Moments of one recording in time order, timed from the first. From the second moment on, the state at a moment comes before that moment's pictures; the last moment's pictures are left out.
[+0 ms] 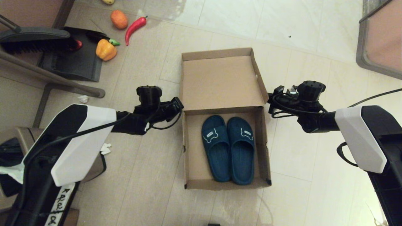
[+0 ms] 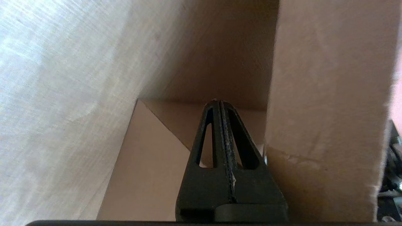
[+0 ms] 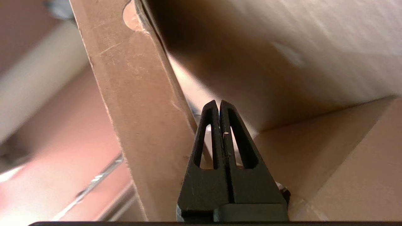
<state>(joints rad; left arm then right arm) -0.31 2.48 -1.92 -0.40 -0.33 -0.73 0.02 2.55 -1.98 -0.74 0.68 1.56</state>
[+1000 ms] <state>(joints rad) -0.29 2.43 -1.91 -0.35 -0.33 -0.73 -0.06 2.54 -1.86 -1.17 0.95 1.89</state>
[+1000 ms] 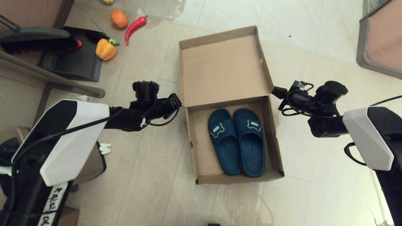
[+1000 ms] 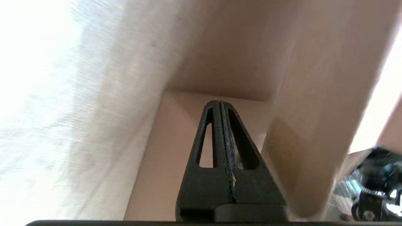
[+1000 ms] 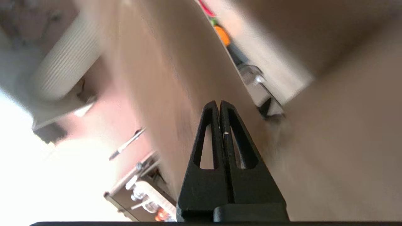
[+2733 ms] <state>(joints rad) -0.32 2.40 -1.80 -0.33 -0.32 -0.73 -0.05 2.70 -1.97 -1.19 0.97 1.63</state>
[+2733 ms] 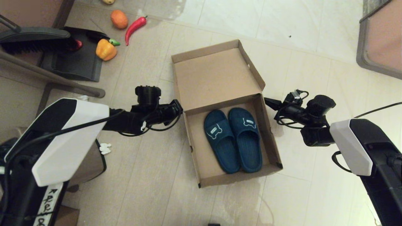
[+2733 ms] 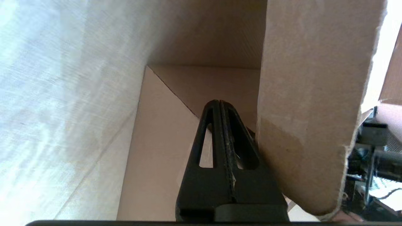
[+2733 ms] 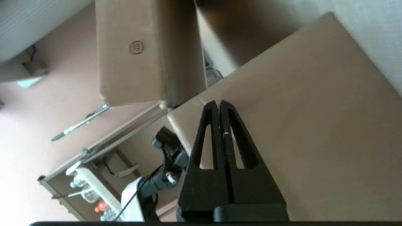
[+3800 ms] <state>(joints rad) -0.24 2.38 -1.81 -0.26 -0.33 -0.65 -0.06 2.62 -1.71 -1.19 1.02 1.56</state>
